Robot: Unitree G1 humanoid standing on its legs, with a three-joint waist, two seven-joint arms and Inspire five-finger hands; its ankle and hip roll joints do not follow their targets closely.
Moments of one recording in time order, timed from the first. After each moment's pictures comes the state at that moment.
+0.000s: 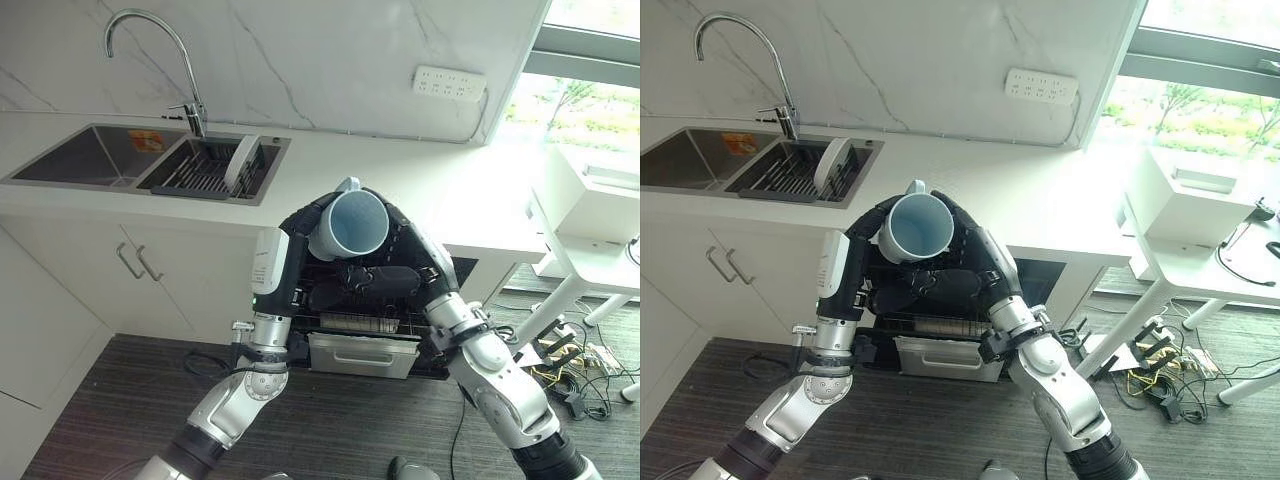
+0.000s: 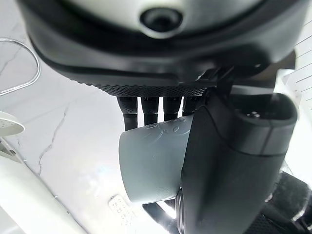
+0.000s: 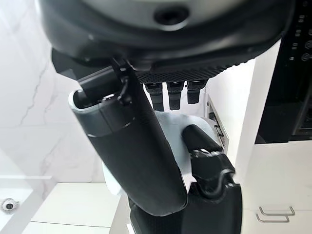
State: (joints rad) left arm -0.18 0.45 -0.44 0.00 0.44 -0.30 0.66; right arm -0.18 -0.39 0.34 -0.33 0.51 0.11 -0.12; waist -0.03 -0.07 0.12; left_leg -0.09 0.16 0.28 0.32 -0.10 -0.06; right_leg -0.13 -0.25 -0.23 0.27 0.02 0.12
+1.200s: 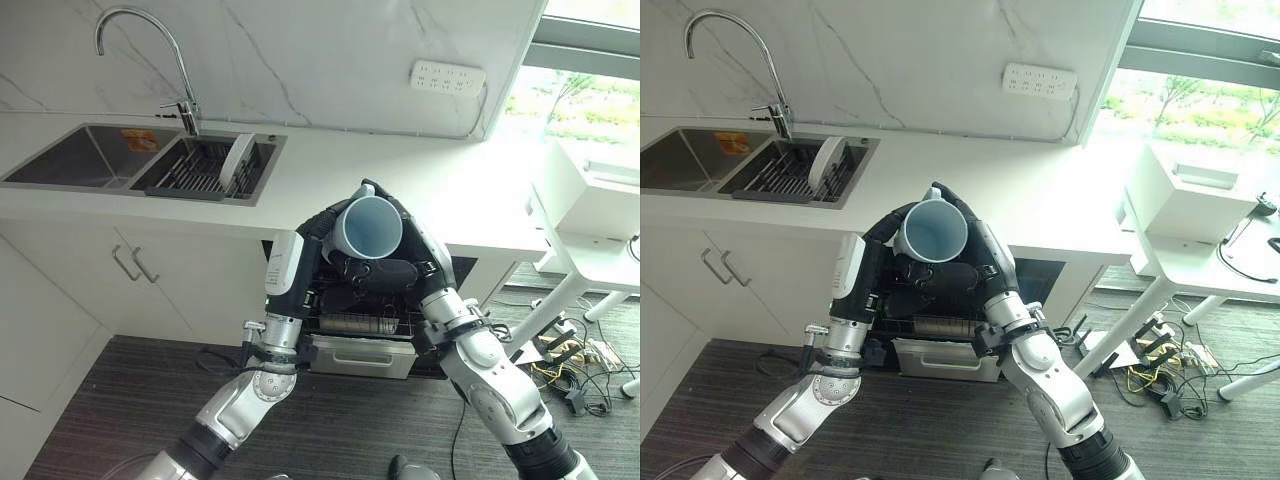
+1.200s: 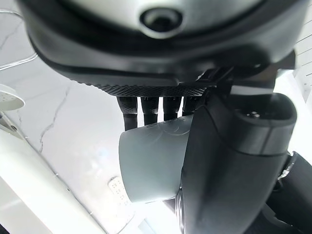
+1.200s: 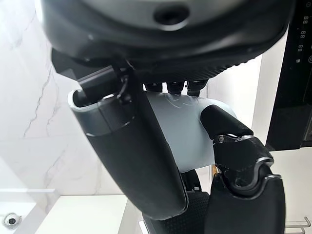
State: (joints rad) left arm -0.21 0.44 -0.51 0.00 0.40 -0.28 0.64; right arm -0.20 -0.36 0.35 -0.34 0.51 0.11 -0.18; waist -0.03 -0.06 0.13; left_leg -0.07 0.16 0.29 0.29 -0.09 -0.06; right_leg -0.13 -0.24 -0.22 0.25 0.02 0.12
